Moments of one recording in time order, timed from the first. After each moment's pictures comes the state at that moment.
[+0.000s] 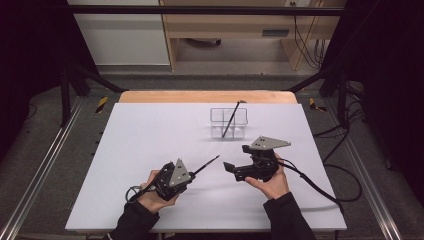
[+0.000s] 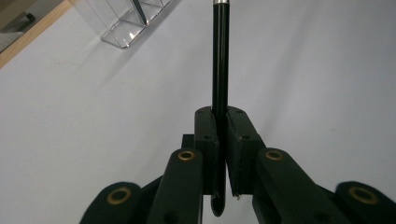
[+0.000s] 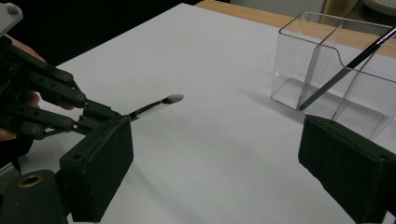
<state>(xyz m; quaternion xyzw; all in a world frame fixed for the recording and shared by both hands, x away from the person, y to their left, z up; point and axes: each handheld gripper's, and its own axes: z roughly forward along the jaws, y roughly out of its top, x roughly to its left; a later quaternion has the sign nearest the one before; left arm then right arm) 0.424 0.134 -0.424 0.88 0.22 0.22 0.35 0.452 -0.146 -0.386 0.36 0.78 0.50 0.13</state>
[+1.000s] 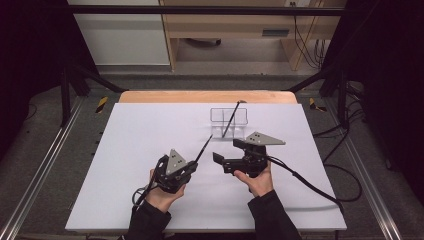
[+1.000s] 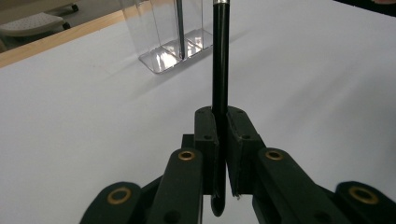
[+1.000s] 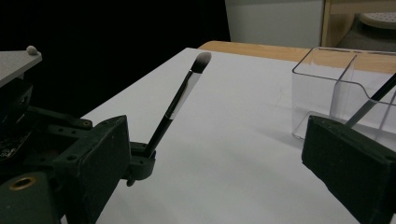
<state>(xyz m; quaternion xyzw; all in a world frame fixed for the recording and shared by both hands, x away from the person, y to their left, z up) 0.431 0.126 -0.414 0.80 0.34 0.22 0.44 0.461 -0.121 -0.385 0.39 0.72 0.57 0.12</state>
